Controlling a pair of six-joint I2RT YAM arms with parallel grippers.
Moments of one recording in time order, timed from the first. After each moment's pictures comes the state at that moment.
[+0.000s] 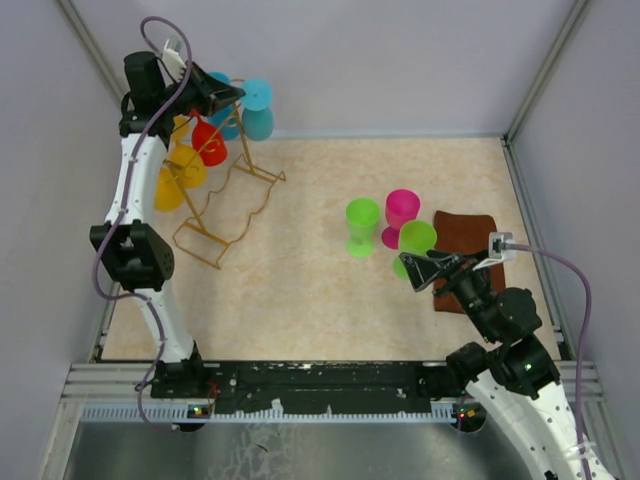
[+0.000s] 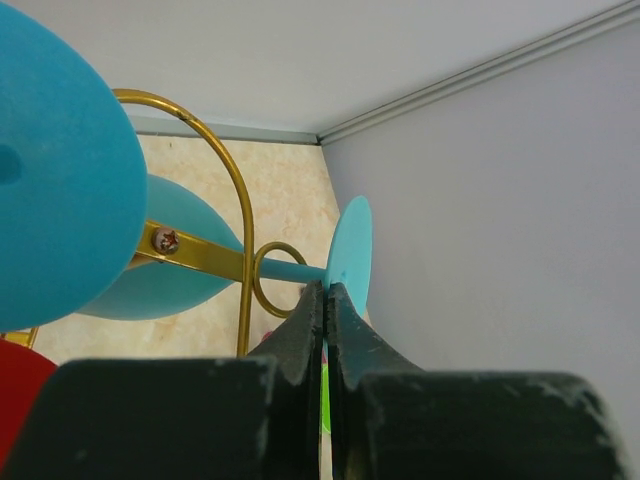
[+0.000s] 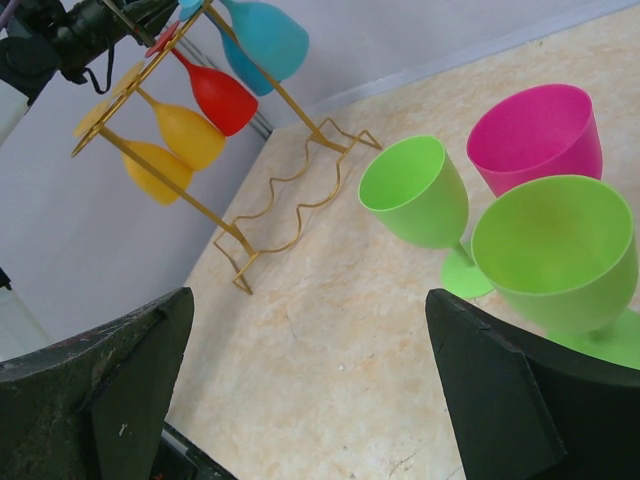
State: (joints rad) left arm 0.01 2.00 2.14 -0.31 0.78 -0.85; right arm 0.48 0.17 0.54 -0.31 0.00 0.64
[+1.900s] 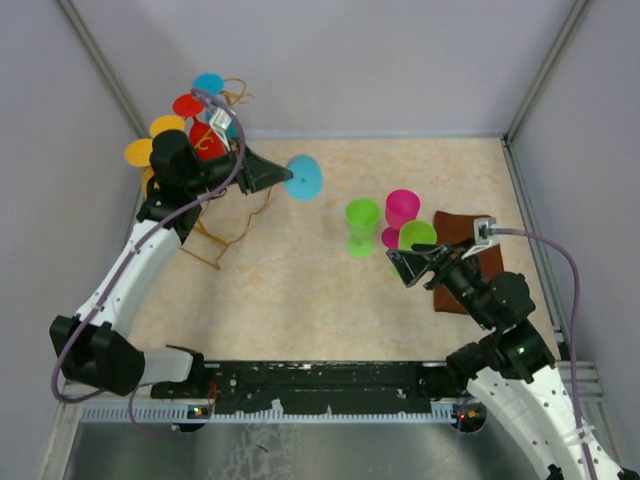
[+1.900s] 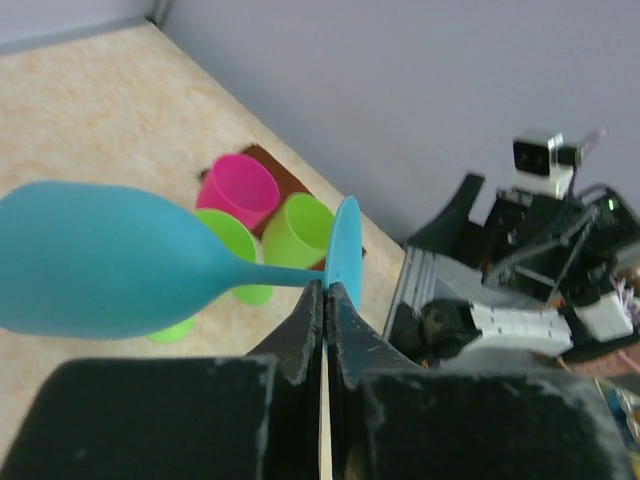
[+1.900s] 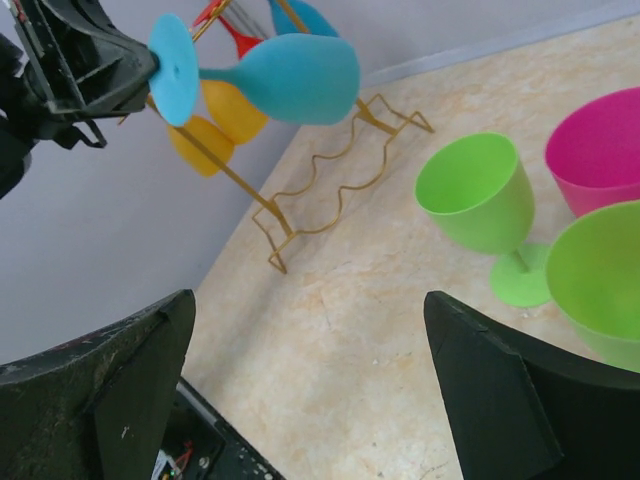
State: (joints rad) left arm -0.27 1.35 1.29 0.07 0.91 -0.61; right arm 0.48 0.29 0.57 -0.23 -0.10 0.65
